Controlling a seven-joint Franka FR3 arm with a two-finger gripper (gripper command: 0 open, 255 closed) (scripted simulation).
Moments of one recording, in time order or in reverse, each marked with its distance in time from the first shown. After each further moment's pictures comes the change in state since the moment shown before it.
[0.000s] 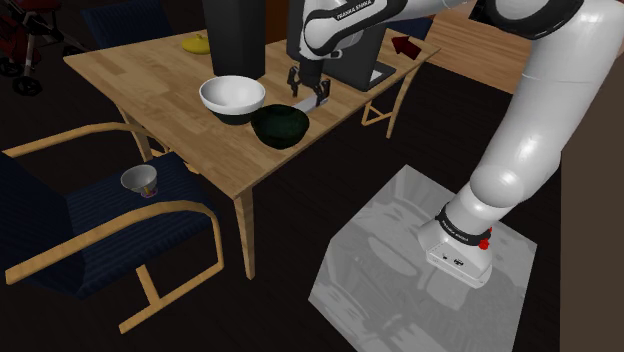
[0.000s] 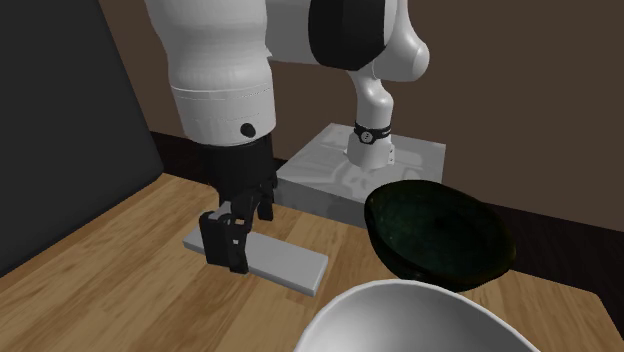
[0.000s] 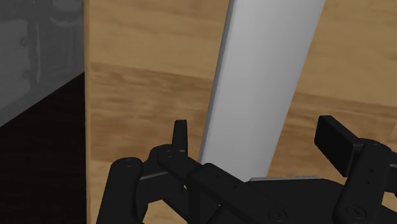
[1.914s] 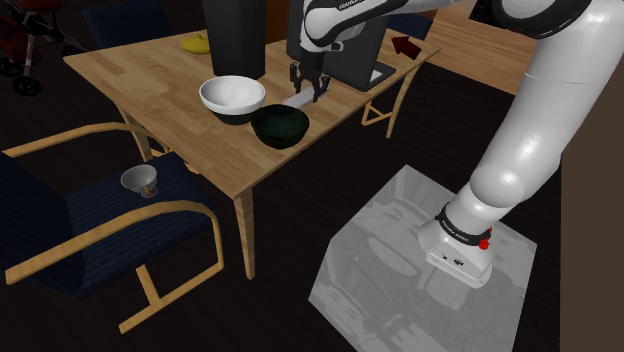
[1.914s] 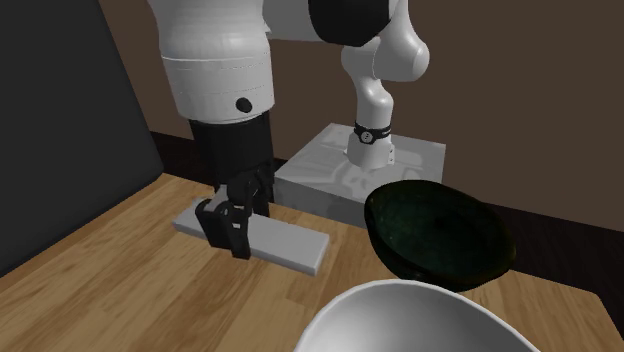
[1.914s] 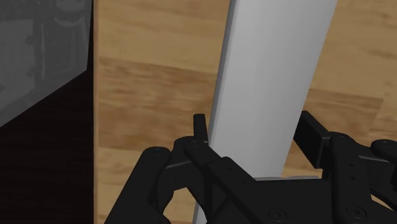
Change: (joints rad) arm -0.001 -0.025 0.003 0.025 0.007 -0.048 -0.002
